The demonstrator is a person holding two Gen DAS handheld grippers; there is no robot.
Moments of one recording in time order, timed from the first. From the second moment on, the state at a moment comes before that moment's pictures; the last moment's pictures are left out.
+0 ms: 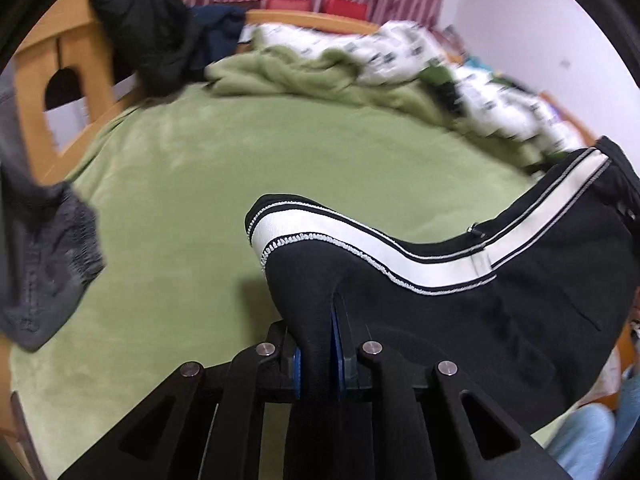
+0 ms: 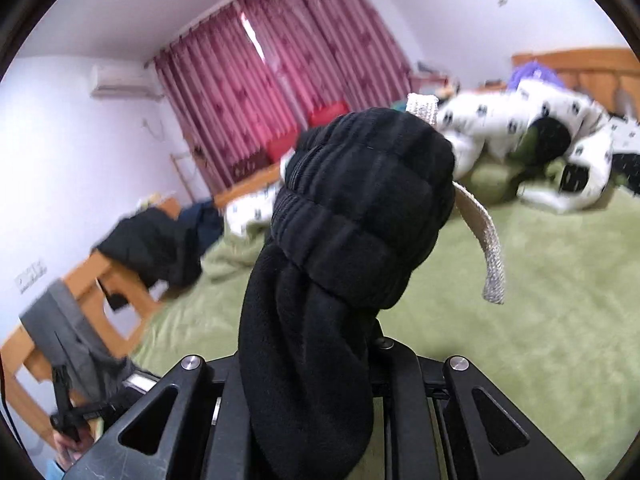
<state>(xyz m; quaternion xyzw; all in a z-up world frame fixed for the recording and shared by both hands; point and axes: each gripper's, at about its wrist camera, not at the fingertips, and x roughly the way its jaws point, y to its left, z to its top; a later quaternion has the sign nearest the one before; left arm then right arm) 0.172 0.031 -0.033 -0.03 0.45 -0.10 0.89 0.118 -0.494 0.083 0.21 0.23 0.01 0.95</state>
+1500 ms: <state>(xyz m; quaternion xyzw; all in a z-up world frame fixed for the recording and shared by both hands) 0.024 0.120 -0.146 -0.30 0.42 -0.13 0.85 0.079 -0.233 -0.089 -0.01 0.52 0.12 0.84</state>
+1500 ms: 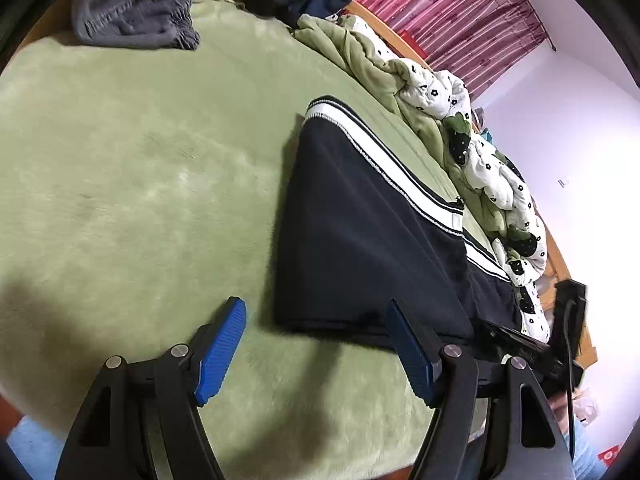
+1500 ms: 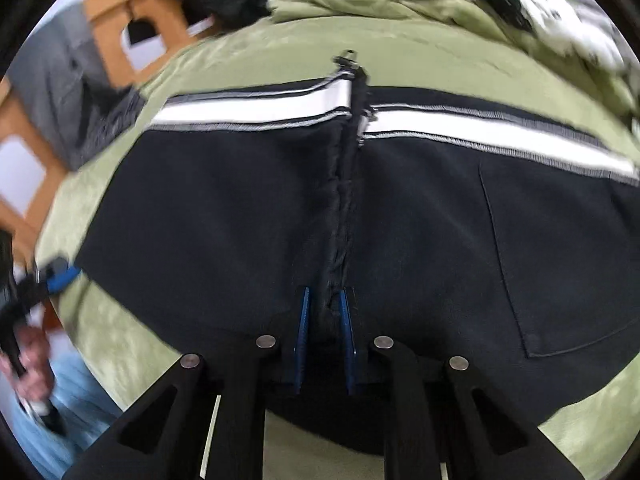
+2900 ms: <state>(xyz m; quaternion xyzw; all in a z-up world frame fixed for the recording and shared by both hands) 0.043 -0.250 -0.070 -0.07 0.41 -0.36 0.83 0.057 -0.477 -0.047 0.06 0.43 0.02 0.90</state>
